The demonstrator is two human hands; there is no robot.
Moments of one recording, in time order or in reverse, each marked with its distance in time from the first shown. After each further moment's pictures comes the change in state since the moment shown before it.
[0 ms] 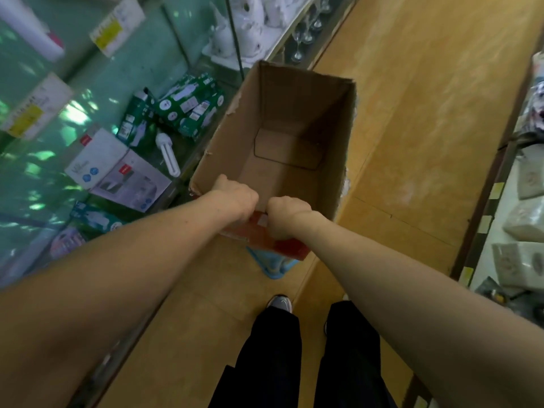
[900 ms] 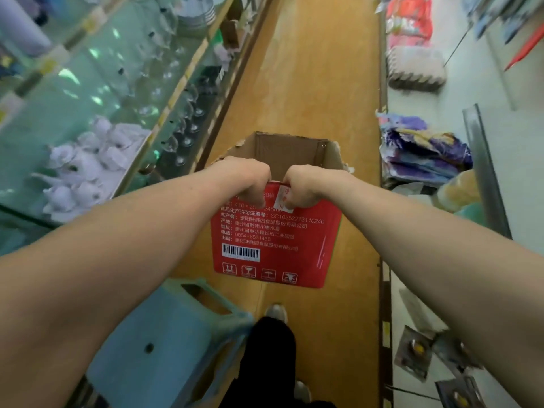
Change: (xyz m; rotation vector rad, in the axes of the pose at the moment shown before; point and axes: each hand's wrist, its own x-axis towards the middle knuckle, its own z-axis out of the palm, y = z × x) left_hand 0.148 0.218 -0.450 -0.031 0.192 0.216; right_hand -0.059 0.420 -0.300 0.106 0.207 0.191
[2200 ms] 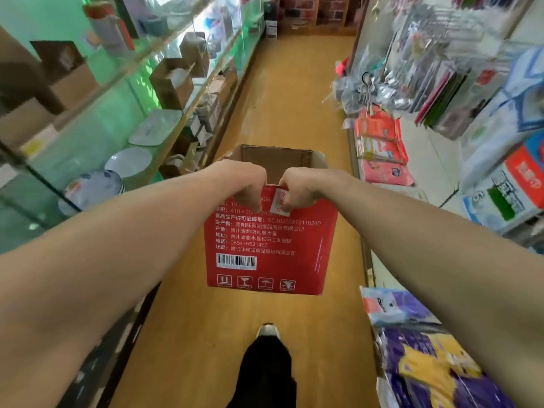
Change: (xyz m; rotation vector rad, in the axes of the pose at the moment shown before) left_hand 0.641 -0.109 -0.663 -0.099 0.110 0.009; right_hand 0.547 0.360 -0.653 -0.023 0.102 0.059
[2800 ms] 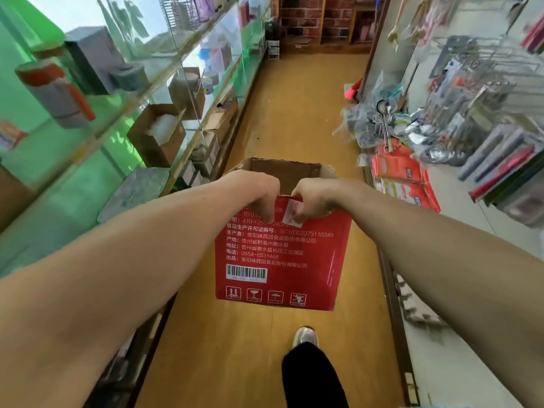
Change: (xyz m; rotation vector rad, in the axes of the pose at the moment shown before) left_hand 0.307 -0.083 -0.226 0.024 -0.005 0.044; right_hand 0.303 0.093 -0.221 0.035 -0.013 0.004
